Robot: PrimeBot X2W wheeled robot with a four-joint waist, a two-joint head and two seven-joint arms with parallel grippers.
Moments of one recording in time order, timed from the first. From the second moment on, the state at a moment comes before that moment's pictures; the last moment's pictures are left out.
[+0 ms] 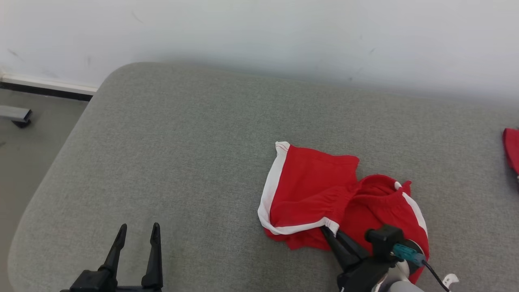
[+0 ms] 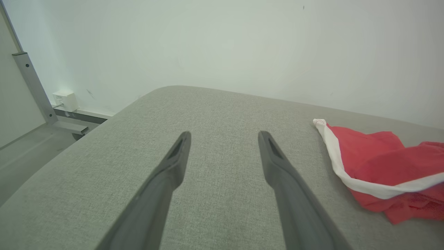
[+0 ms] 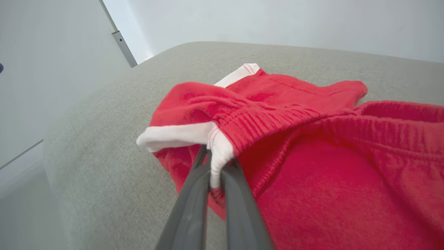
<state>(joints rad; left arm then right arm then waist) -0.03 0.08 -0.03 0.20 -0.21 -0.13 -0.26 -0.38 -0.25 0.70 0.60 0.57 0.13 -0.26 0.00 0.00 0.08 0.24</state>
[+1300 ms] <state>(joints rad) 0.00 0.09 -0.03 0.20 -0.21 -0.13 -0.26 0.08 -0.49 0.38 0.11 0.47 0.13 -0.23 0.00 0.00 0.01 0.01</state>
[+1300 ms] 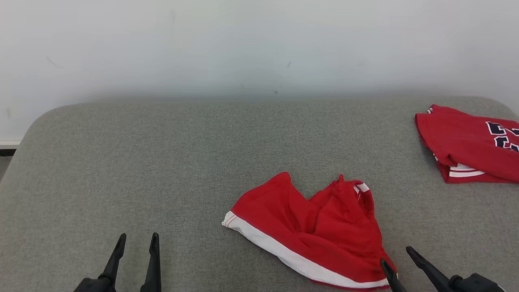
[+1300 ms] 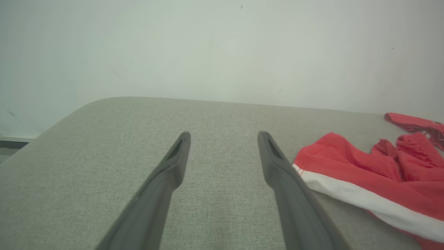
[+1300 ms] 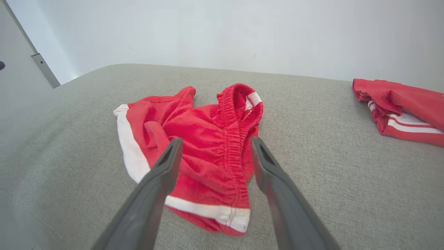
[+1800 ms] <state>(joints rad) 0.01 0.09 -0.02 0.18 -0.19 -0.13 -0.26 0.08 -0.41 0.26 0.07 0.45 0.13 -0.26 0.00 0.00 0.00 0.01</state>
